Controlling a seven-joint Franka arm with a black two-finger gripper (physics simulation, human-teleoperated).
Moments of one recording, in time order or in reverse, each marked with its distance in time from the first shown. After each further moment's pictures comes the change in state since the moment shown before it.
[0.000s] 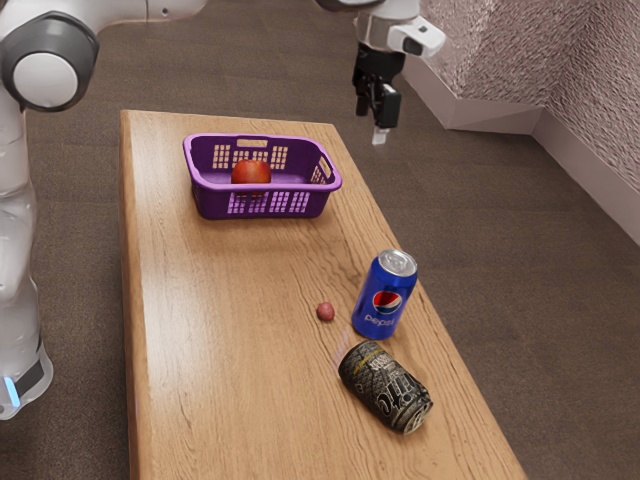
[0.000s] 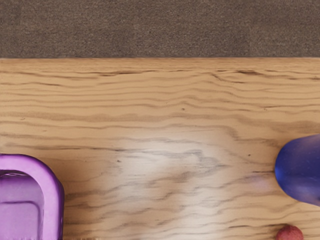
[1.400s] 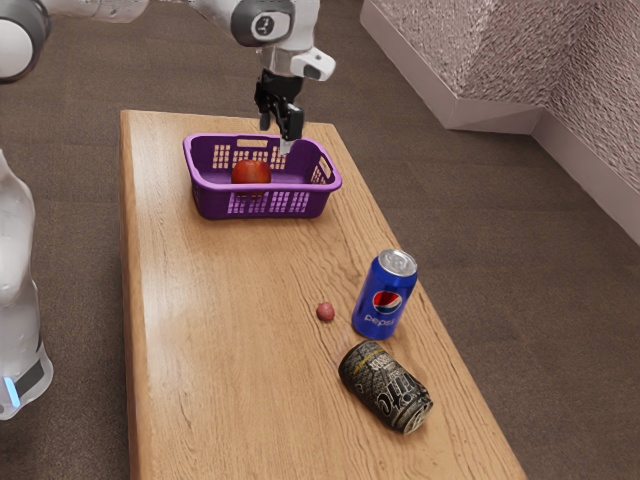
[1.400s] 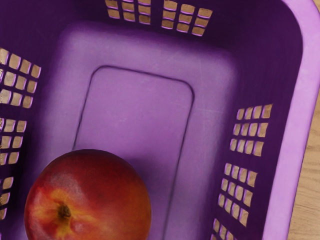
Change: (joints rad) arm 0.037 -0.215 0.282 -0.522 0.042 0.219 0.048
